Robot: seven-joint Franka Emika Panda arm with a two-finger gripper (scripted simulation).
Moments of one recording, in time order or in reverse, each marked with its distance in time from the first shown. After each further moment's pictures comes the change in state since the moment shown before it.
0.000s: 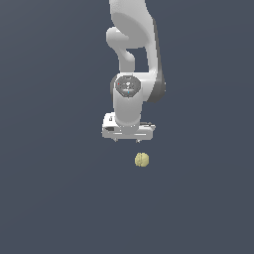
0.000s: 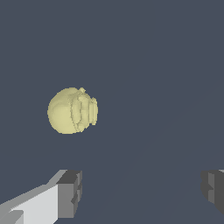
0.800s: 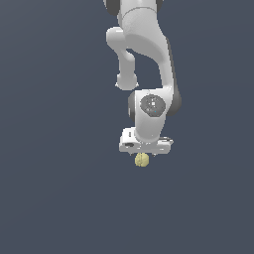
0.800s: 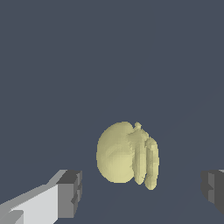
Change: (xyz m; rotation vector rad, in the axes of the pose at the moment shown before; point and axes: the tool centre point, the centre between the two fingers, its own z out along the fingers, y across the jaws) arm 0.044 -0.071 0.034 0.008 0.039 -0.004
